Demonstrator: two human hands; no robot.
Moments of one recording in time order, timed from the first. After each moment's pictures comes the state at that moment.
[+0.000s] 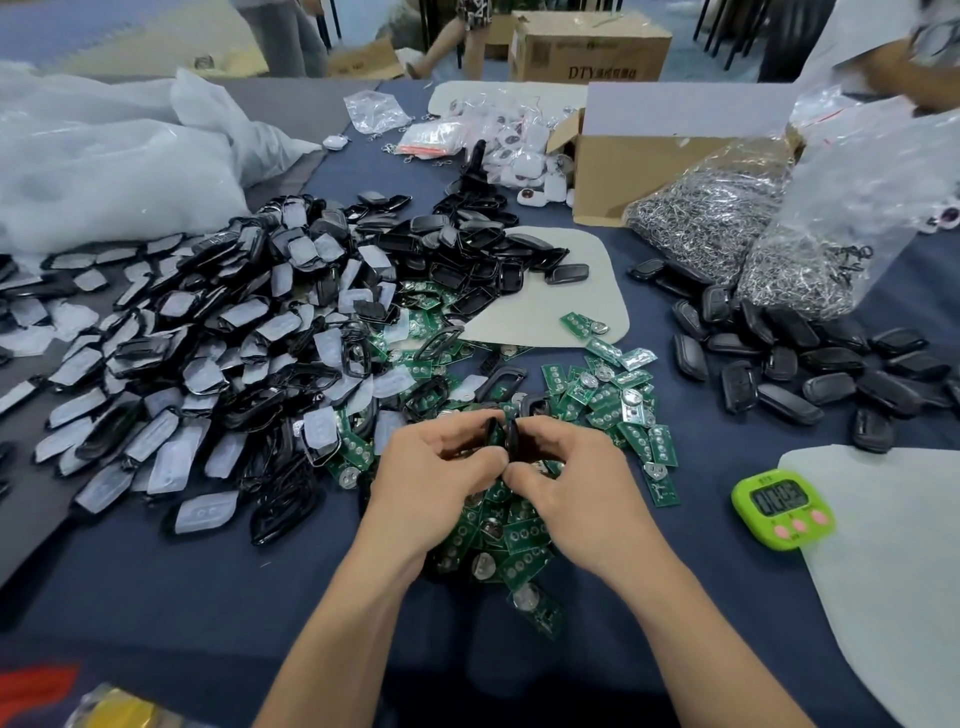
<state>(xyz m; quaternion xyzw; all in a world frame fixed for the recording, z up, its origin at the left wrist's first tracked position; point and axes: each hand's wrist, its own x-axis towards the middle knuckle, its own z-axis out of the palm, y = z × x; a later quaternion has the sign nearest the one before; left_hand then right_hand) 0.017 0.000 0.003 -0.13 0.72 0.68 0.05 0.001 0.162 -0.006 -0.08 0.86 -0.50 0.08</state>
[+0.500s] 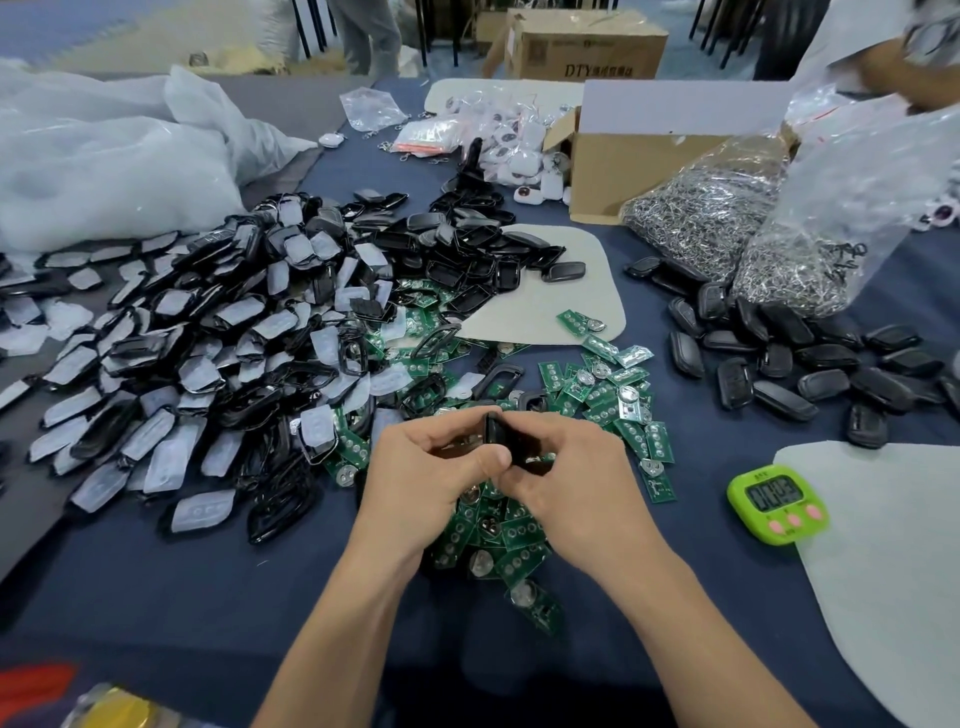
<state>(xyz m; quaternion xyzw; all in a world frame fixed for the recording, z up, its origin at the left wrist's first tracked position) 0.022 -0.002 0.005 -0.09 0.68 0.72 0.00 0.007 0.157 0.013 -0.10 0.87 -0.48 0.05</state>
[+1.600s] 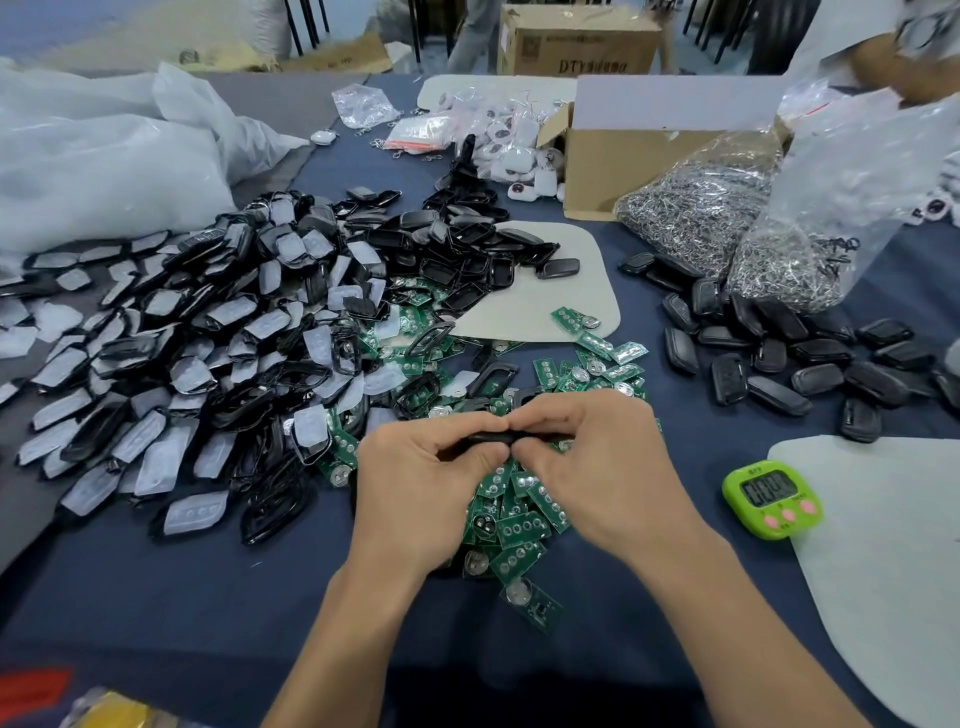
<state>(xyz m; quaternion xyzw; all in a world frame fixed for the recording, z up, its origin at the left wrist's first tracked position) 0.027 0.007 0.014 -0.04 0.77 0.62 -0.12 0.002 0.168 0.040 -0.13 0.87 -0.47 0.01</state>
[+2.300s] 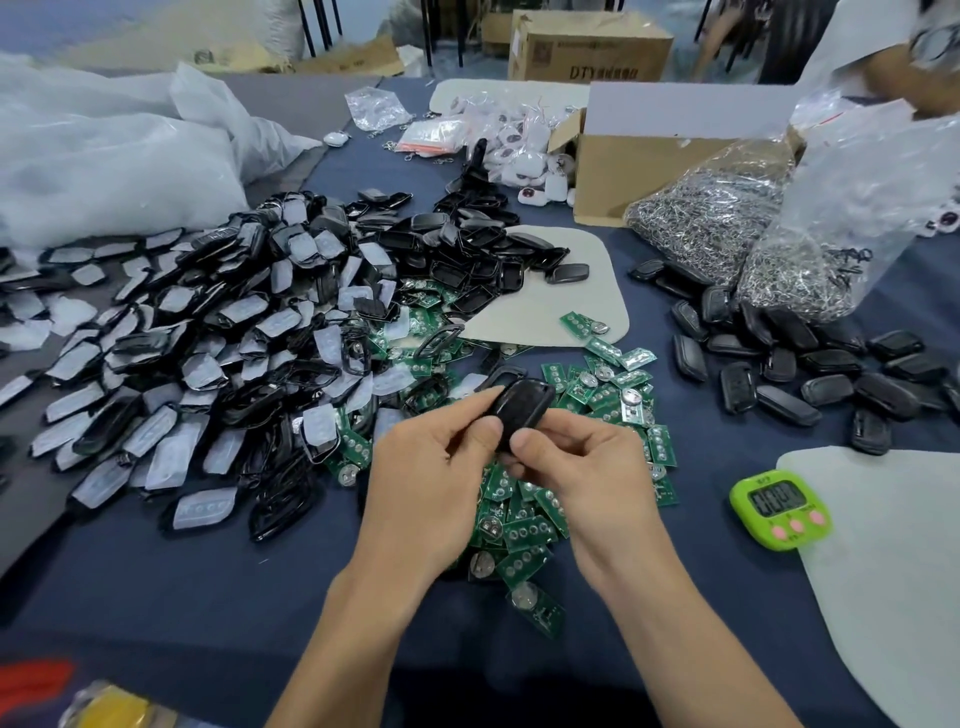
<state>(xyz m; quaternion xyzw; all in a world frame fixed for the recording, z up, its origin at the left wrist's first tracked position) 0.029 0.008 0.025 -0.01 0.82 0.56 -0.11 0.010 0.149 0.011 0.03 0.61 -0.79 0.08</state>
